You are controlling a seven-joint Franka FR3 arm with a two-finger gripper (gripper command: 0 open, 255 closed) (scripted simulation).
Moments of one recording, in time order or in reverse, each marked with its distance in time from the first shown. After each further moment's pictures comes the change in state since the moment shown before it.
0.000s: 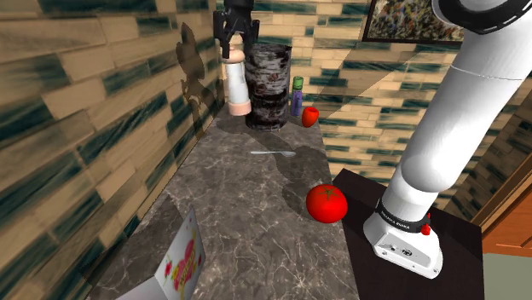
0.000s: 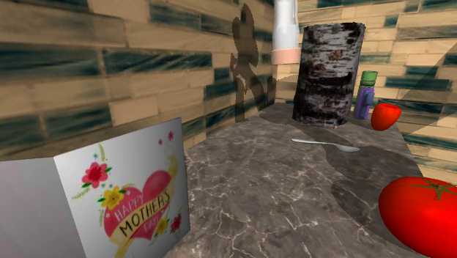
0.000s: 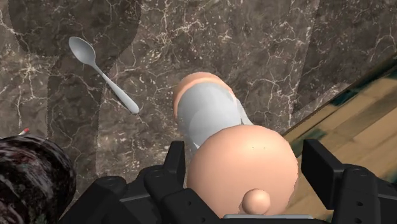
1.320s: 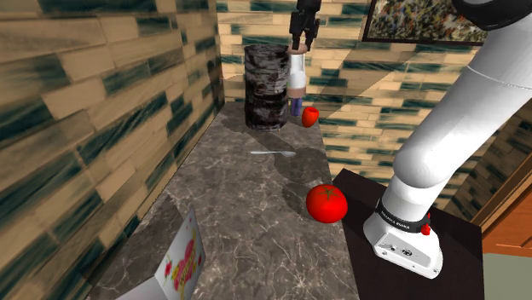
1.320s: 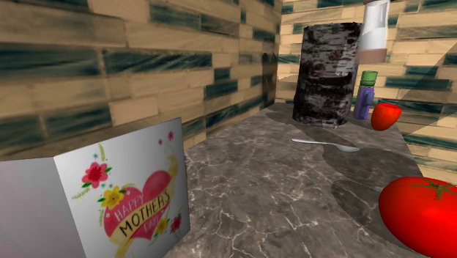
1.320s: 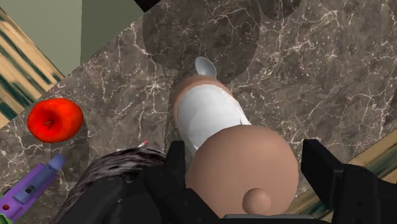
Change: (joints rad) arm -0.206 -0.130 -0.287 -0.124 -0.035 -0.081 -0.488
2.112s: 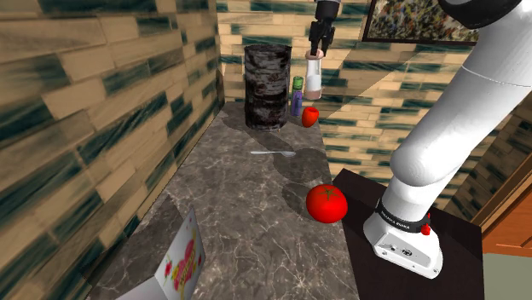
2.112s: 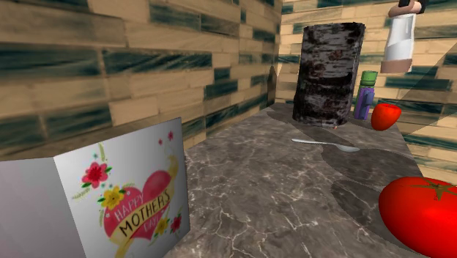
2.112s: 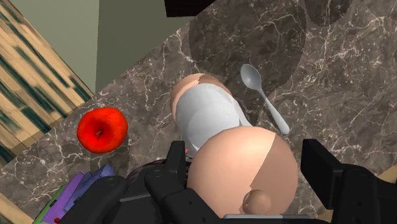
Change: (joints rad) arm -0.075 0.040 -0.107 -0.019 -0.024 0.035 -0.190
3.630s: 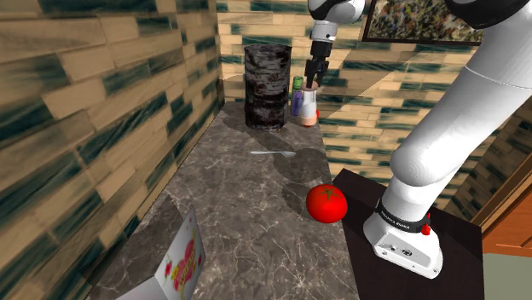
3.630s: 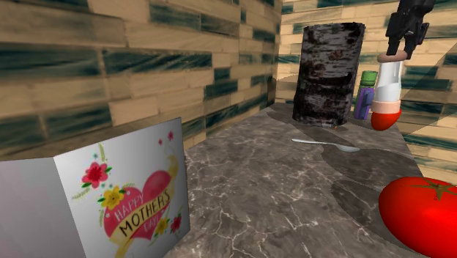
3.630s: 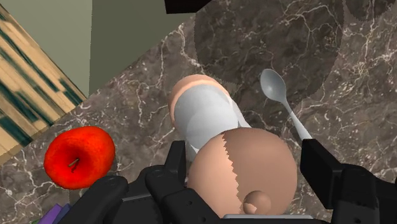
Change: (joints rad) arm -0.002 -0.027 0.002 -0.336 -0.003 0.308 -0.030
